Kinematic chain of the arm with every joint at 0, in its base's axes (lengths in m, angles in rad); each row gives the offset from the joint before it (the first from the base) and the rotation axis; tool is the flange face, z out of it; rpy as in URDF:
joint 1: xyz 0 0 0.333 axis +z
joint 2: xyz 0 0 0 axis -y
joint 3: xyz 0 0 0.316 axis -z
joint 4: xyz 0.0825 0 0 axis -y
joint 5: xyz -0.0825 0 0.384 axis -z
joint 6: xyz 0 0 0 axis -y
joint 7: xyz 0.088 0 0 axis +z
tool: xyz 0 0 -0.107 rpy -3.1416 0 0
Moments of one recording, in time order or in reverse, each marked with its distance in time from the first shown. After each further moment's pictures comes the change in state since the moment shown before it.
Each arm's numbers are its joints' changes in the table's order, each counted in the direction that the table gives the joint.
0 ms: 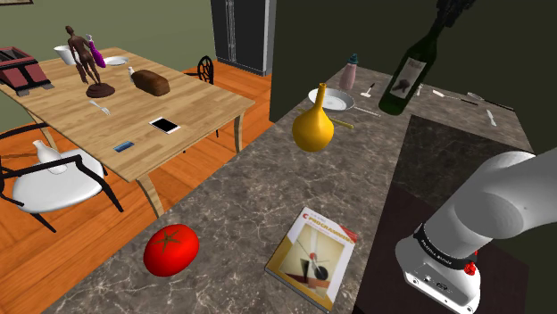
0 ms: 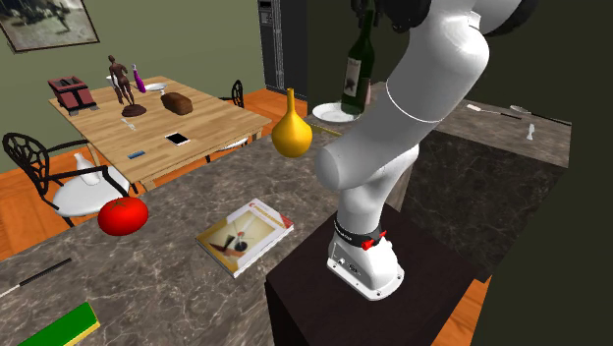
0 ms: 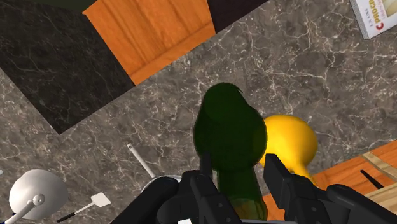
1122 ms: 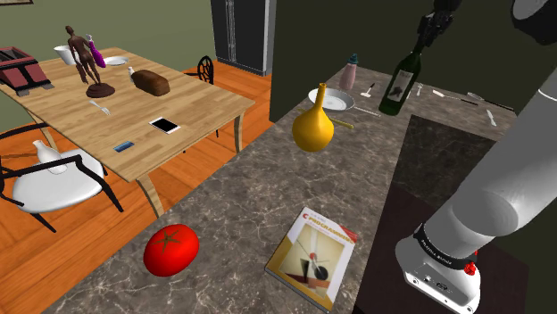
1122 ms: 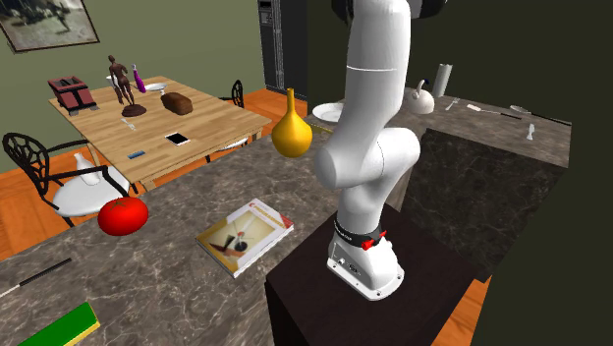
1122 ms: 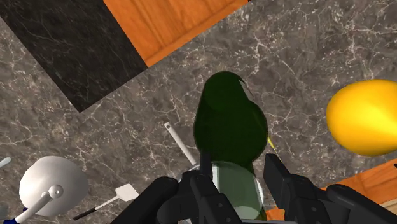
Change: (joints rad) arm -0.056 -0.584 0.348 0.277 -0.300 0.242 0.403
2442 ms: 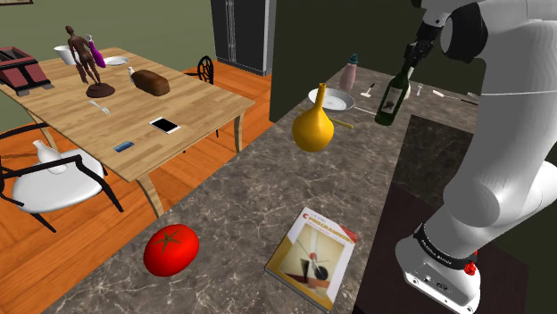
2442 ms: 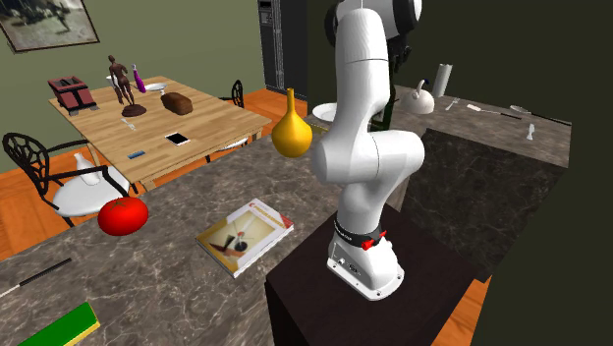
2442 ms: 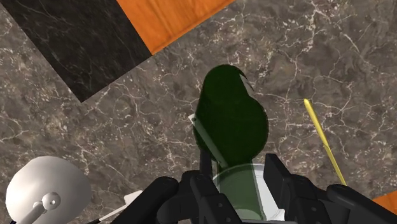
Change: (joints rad) arm -0.218 -0.405 -0.022 0.194 -0.287 0.106 0.191
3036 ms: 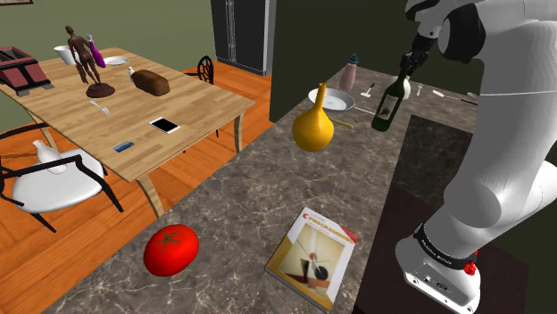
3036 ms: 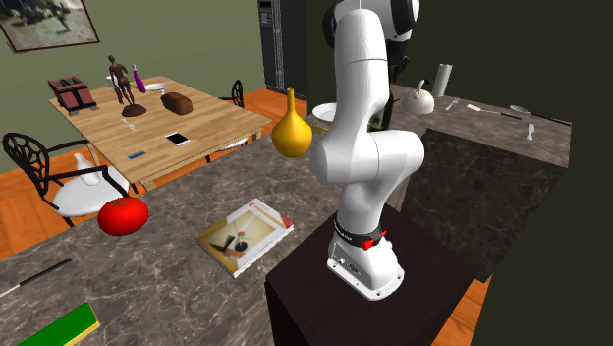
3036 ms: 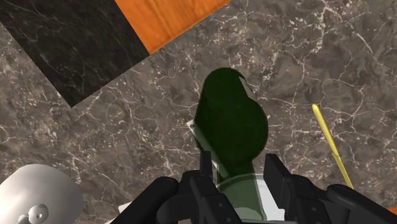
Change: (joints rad) arm 0.016 -0.007 -0.006 -0.093 -0.010 0.094 0.015
